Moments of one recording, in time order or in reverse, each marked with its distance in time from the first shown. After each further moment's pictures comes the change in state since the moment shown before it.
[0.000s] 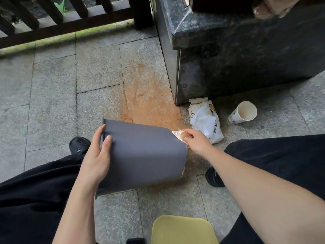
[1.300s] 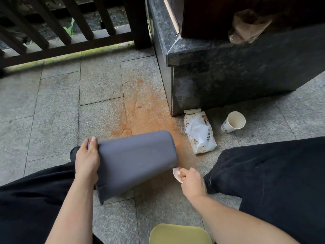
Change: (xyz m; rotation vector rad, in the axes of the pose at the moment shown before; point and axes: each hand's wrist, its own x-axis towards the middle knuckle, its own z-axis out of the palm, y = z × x) left_hand 0.031 -0.022 -0.005 -0.180 0.333 -0.266; right_hand -0.098 0.051 0.065 -0.473 0.207 0.078
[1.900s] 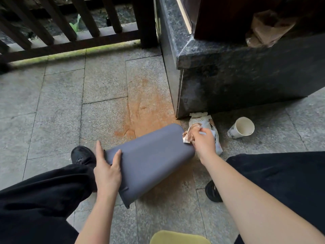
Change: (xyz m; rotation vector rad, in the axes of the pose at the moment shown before) left_hand -0.040 -0.027 0.031 0.111 0.014 0.189; right_hand 0.117 -0.047 -0.084 1.064 0.163 0.222
